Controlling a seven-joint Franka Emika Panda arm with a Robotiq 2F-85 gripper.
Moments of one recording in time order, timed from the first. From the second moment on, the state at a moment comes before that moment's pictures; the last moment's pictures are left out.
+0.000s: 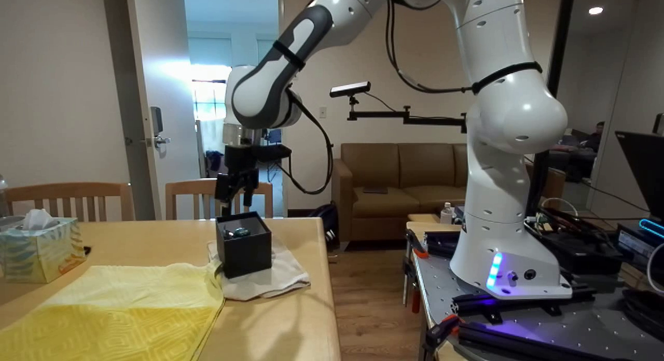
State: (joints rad) arm -0.02 0.30 -0.02 -2.18 0.13 2.57 -0.01
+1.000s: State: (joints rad) arm 0.04 0.36 -0.07 -2.10 -0.03 2.42 0.19
